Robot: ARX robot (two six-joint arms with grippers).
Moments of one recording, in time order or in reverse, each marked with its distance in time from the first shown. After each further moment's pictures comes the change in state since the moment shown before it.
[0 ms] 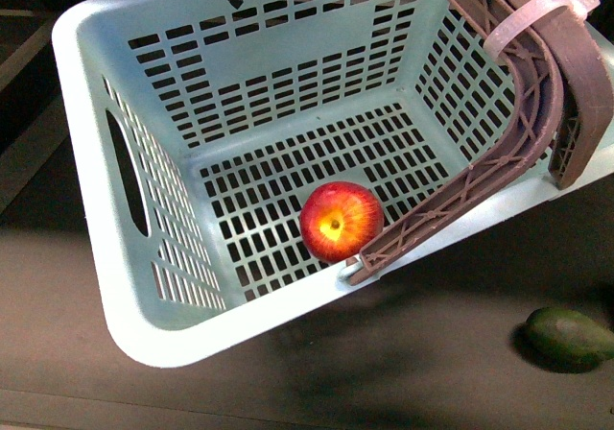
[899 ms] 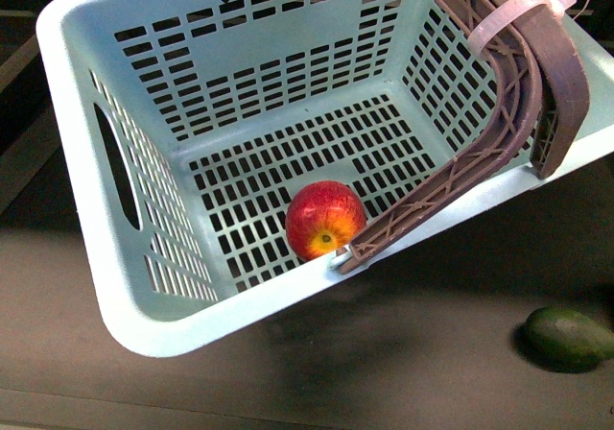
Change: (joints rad) left arm 0.003 0.000 0.000 0.000 -0.013 0.005; right arm -0.172 -0.526 -0.539 0.163 -0.171 -0.068
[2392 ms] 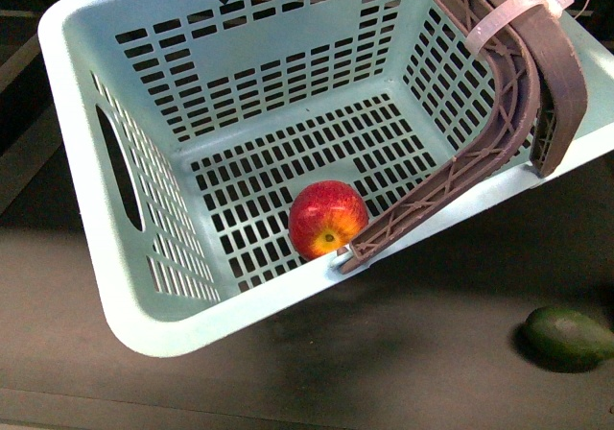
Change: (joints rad) left arm 0.000 0.000 0.000 0.000 -0.001 0.000; right arm -0.002 -0.713 -0.059 -0.629 0.000 0.000
